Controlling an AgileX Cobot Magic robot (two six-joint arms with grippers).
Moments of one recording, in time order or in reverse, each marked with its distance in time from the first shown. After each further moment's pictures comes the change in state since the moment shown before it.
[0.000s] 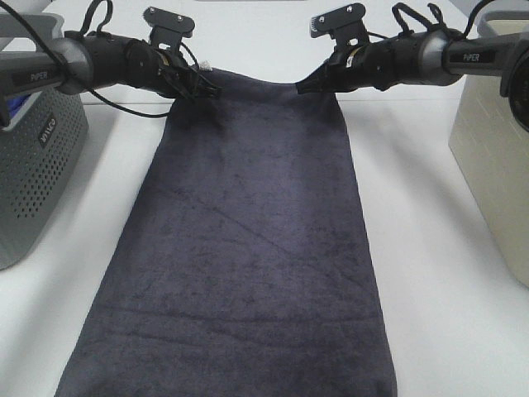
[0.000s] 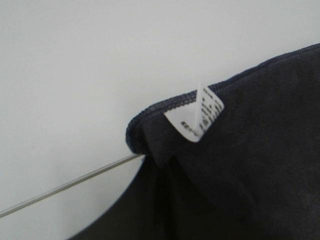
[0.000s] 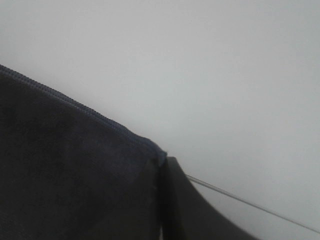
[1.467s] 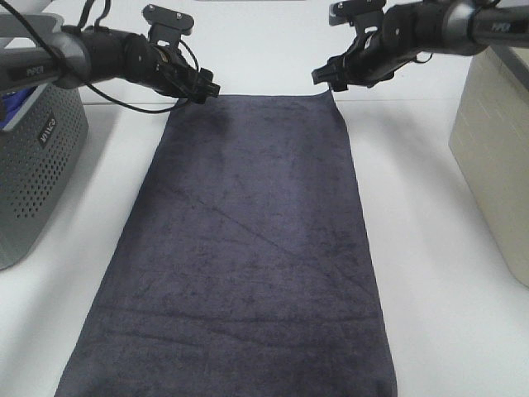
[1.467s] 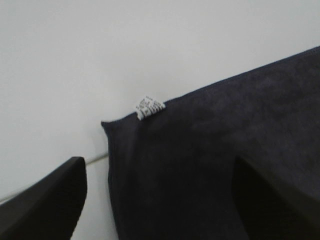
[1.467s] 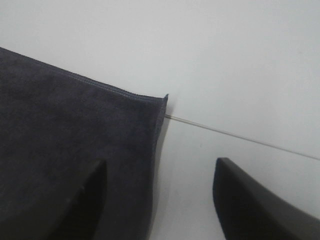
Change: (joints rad) left arm 0.000 -0.045 -0.001 0.001 0.119 0.000; right arm -0.027 -0.123 -0.003 0.096 0.355 0.021
